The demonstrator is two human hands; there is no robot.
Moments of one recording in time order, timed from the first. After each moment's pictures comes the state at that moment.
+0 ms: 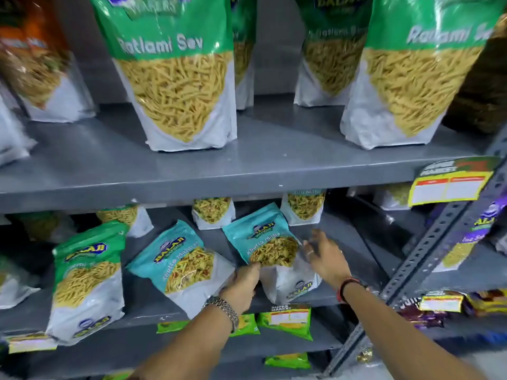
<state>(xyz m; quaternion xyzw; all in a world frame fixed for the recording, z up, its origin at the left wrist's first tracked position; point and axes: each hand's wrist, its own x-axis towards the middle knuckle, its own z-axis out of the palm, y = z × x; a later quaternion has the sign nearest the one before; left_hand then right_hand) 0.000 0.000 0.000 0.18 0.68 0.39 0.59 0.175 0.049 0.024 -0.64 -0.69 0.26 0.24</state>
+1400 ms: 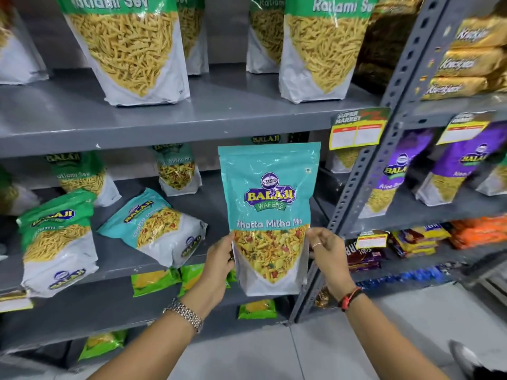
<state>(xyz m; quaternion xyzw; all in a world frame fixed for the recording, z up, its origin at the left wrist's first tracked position) 0.050 -0.119 0.042 0.25 0.58 0.51 0.59 0.260 -0.085 0.025 -0.61 -0.49 0.40 0.47</state>
